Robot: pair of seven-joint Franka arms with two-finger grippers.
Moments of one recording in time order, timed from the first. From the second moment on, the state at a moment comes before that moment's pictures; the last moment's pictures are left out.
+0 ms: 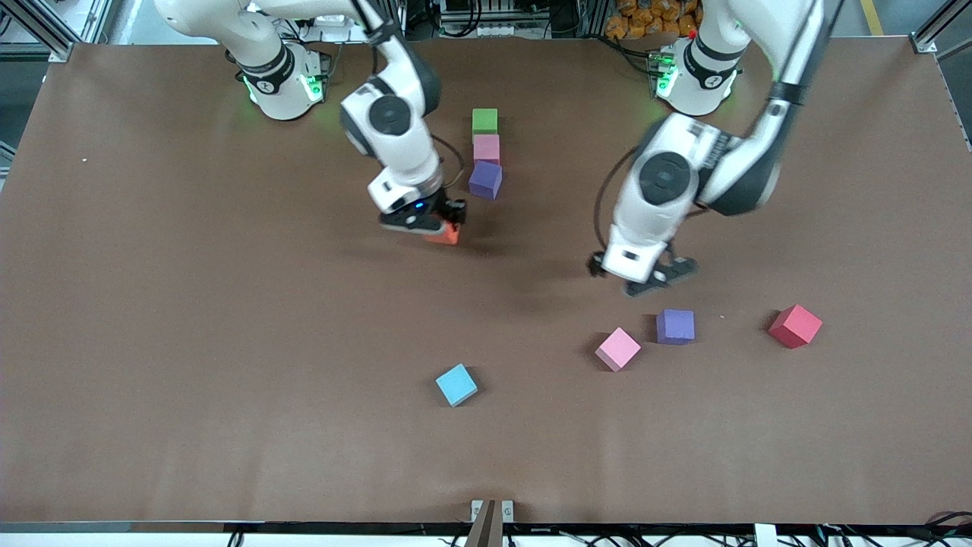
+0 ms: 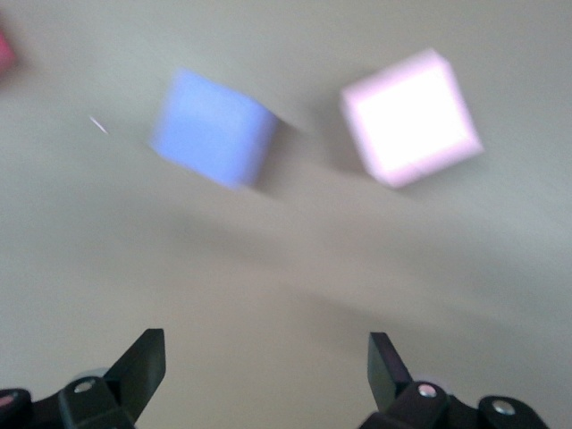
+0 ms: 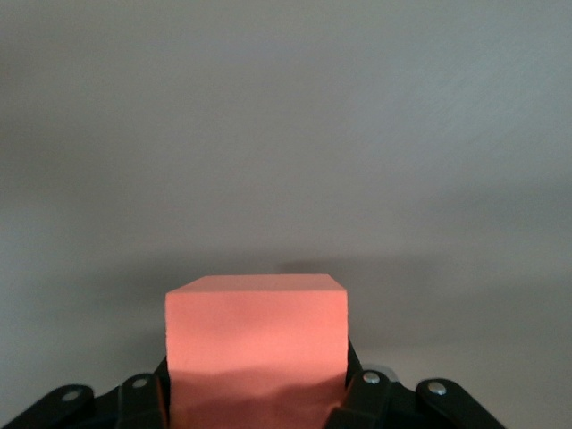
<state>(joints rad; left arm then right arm) -0.41 0.30 0.03 -1.94 0.10 2.17 -0.77 0.93 0.37 -0.05 -2.13 0.09 2.62 1.00</state>
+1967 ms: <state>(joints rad) -0.40 0.47 0.25 -1.89 -0.22 2.24 0.08 0.99 0.49 0.02 -2.04 -0.08 2.62 1.16</state>
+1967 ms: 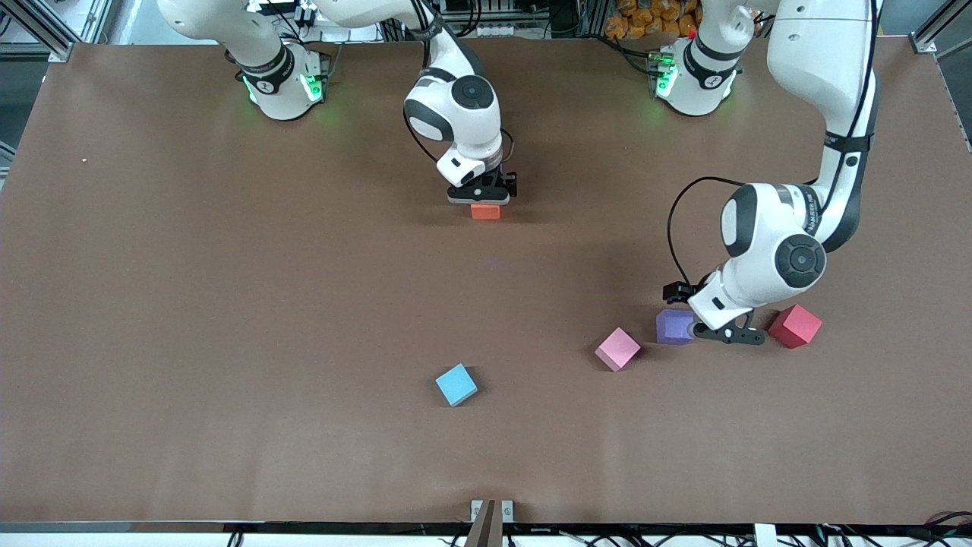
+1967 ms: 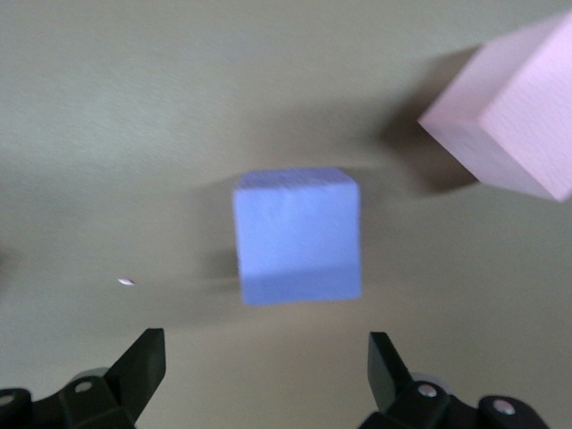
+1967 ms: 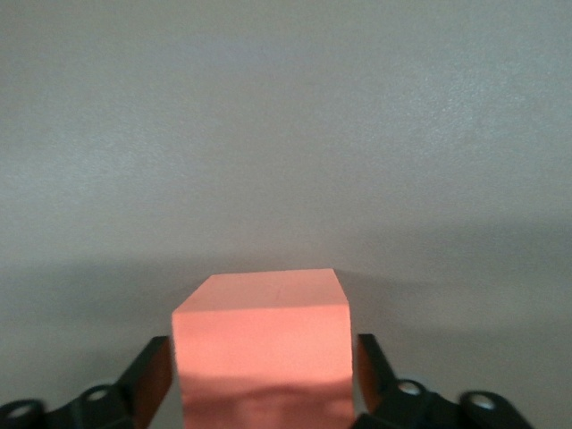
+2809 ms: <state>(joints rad) -0.44 0.56 0.26 -1.79 -0.22 2.25 -0.10 0.39 0.08 0.14 -2.15 -0.09 2.44 0.90</state>
